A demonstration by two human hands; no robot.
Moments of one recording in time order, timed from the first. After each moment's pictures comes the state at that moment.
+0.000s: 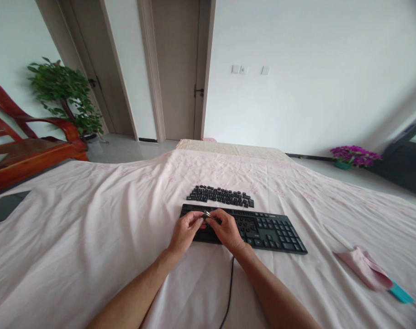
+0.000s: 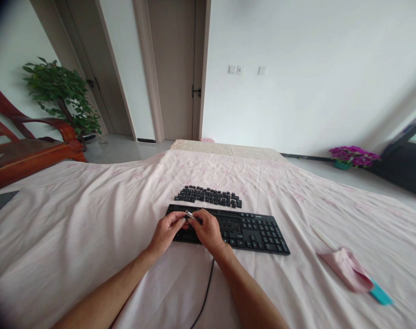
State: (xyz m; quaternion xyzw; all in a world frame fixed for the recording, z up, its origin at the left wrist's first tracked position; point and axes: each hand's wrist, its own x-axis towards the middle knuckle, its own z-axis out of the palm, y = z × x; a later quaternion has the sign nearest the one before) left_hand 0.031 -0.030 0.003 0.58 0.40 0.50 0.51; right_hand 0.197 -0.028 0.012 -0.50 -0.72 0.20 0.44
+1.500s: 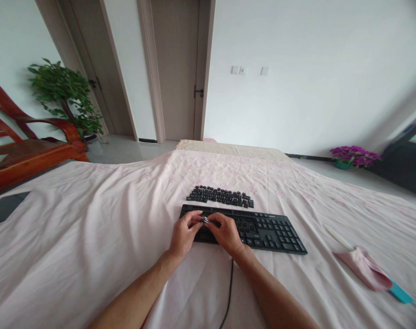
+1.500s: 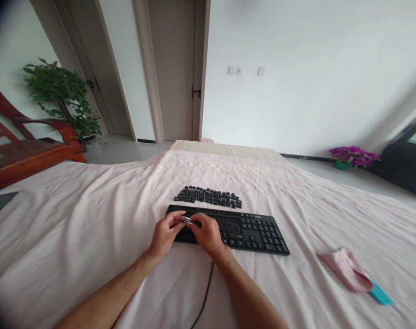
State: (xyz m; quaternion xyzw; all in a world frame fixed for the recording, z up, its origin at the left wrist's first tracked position) left_hand 0.032 -0.028 -0.011 0.58 0.44 0.53 0.43; right_hand 0.196 -0.032 0.004 -0.51 -0.72 0.19 0.44
